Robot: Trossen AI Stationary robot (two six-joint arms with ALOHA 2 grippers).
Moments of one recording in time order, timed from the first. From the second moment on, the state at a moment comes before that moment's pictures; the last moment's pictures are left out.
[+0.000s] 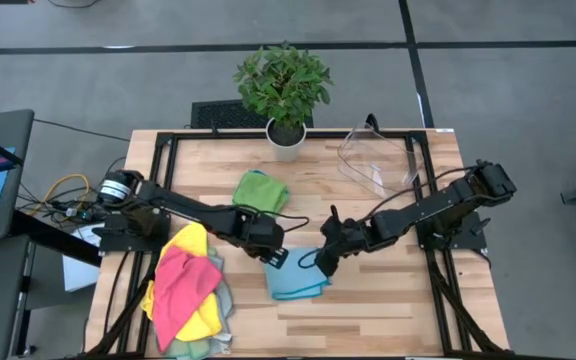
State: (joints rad) left arm -0.21 1.74 1.20 -0.62 0.03 -1.27; right arm 0.33 1.56 0.92 -0.34 0.16 0.98
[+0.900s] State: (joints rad) left arm -0.38 1.74 1.01 -0.28 -0.19 -1.78; right arm 0.34 1.62 0.86 -0.29 0.09 1.04
